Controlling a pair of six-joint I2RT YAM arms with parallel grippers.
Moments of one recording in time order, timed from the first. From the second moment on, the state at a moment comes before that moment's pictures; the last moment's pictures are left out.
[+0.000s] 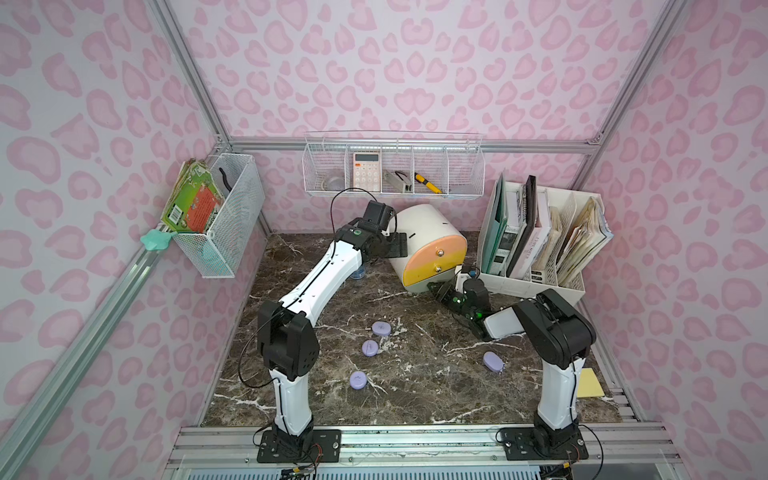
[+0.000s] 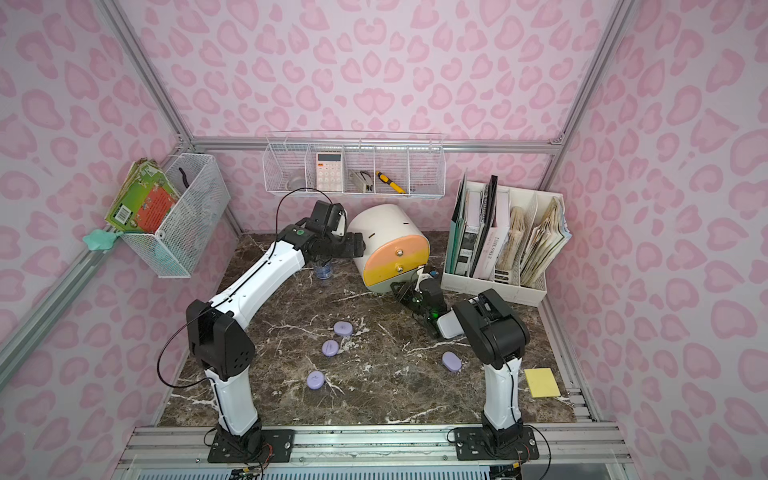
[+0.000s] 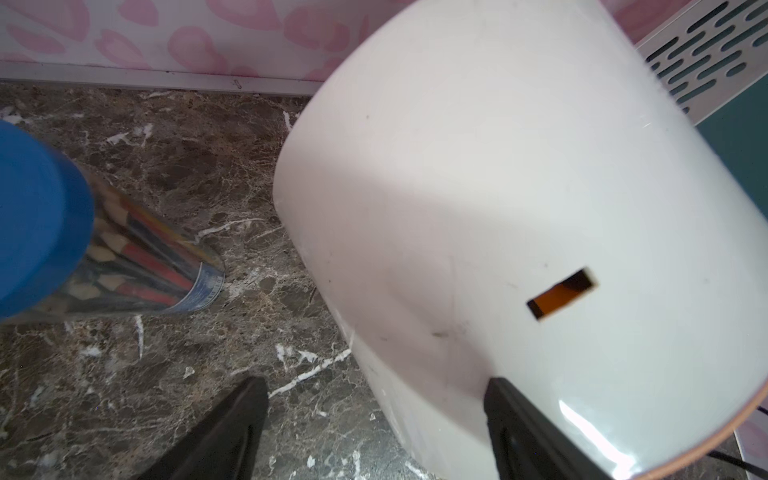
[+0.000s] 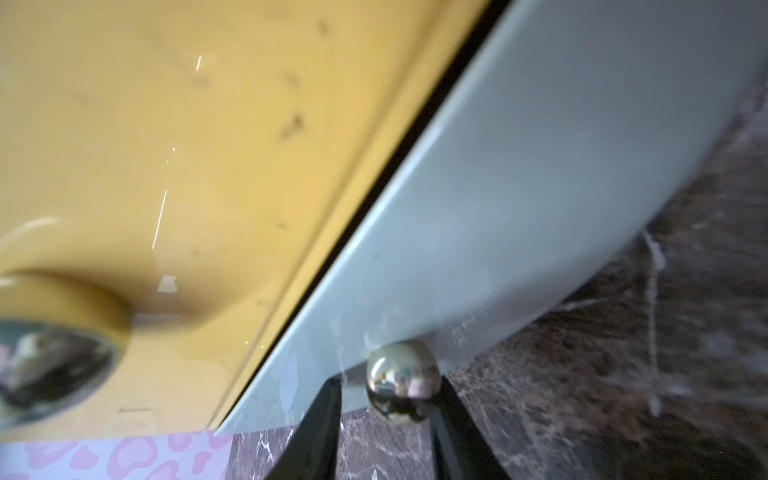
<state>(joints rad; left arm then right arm) -0.45 1.92 1.88 -0.79 0.00 -0.39 0.47 1.98 0.78 0.89 -0.25 0.99</state>
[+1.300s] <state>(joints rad) -0.49 1.83 1.83 -0.79 -0.01 -0.38 0.41 2.05 0.76 1.07 -0.30 1.02</state>
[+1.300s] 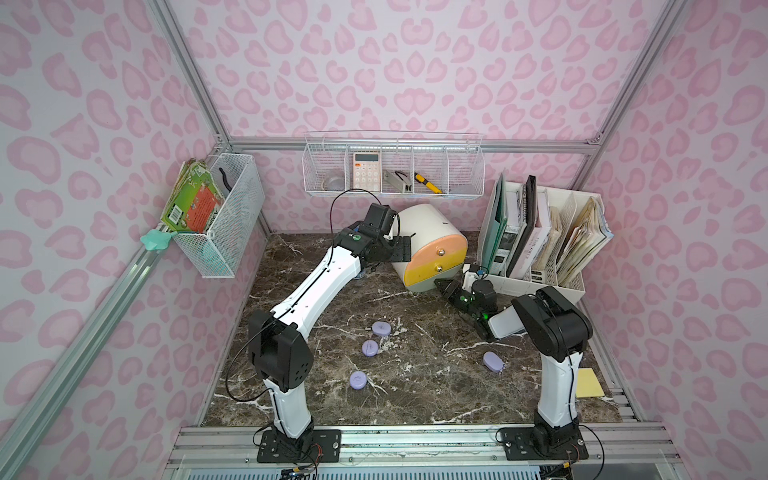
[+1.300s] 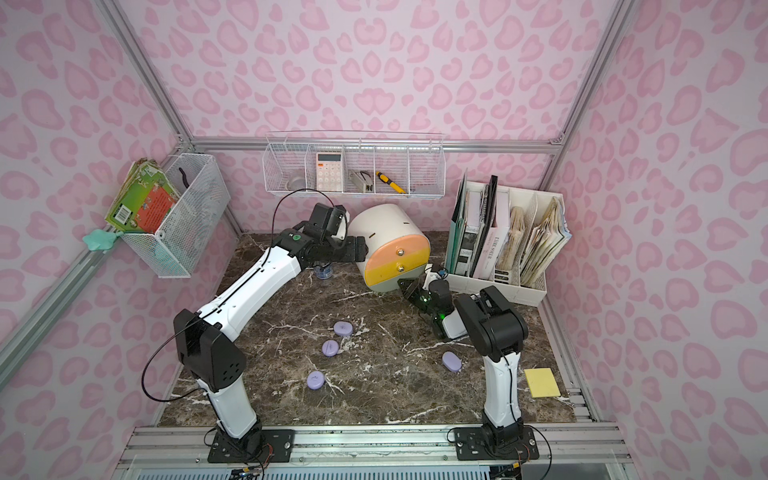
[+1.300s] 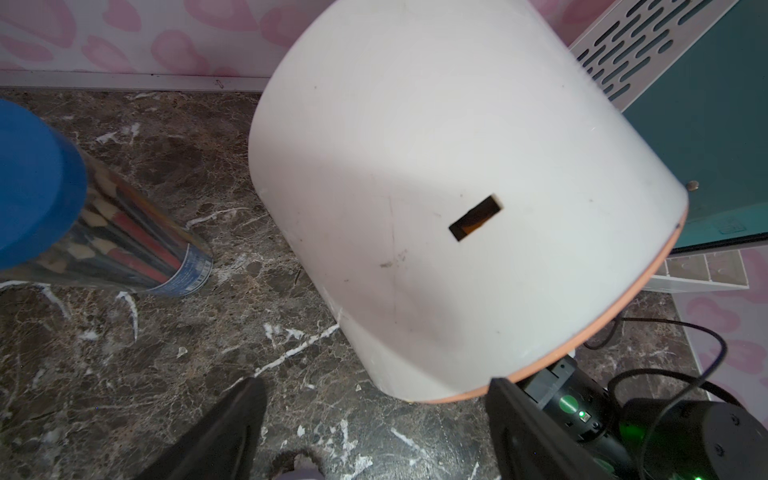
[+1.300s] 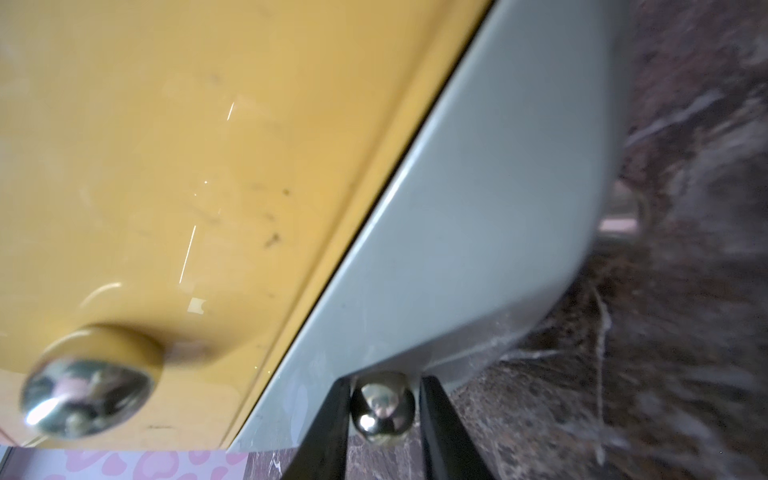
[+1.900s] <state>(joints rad) -0.51 1.82 1.82 -0.79 -0.02 -0.38 0.41 2.02 0.72 1.09 -0.30 1.03</state>
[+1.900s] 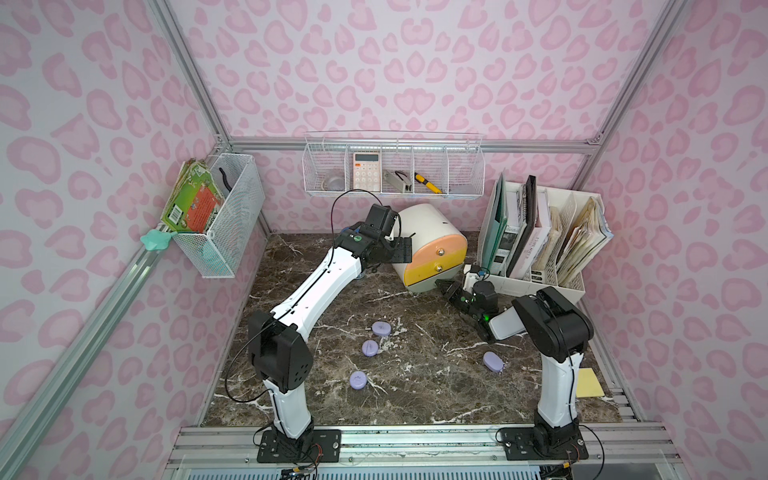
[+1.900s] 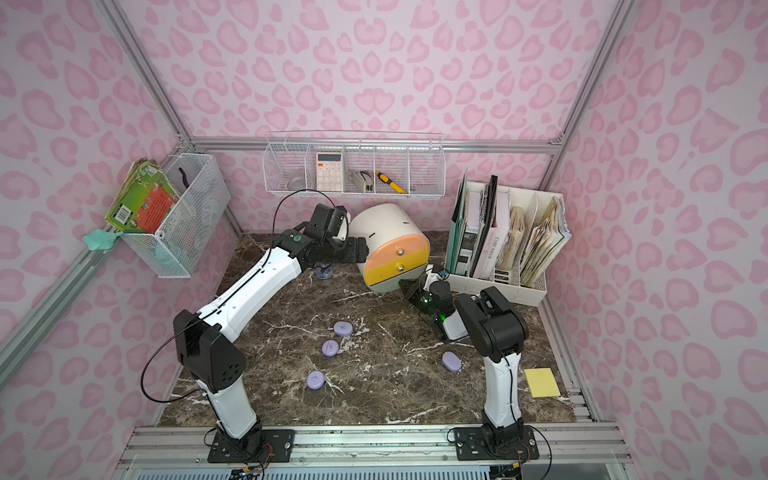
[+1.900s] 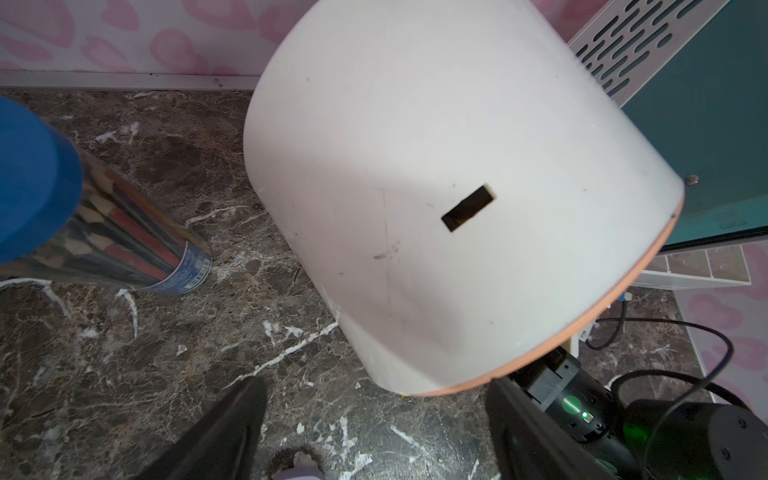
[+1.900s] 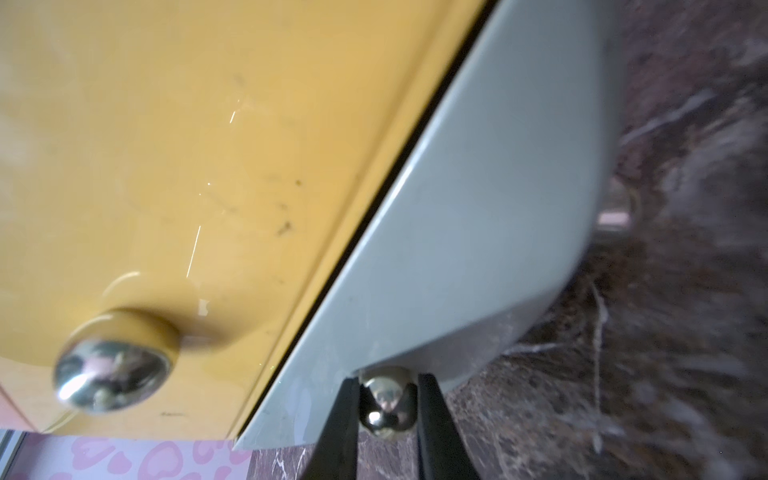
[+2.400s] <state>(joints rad) -0.57 1.72 1.74 -0.79 -0.07 -0.39 0.46 1.90 0.50 1.18 -0.26 1.04</state>
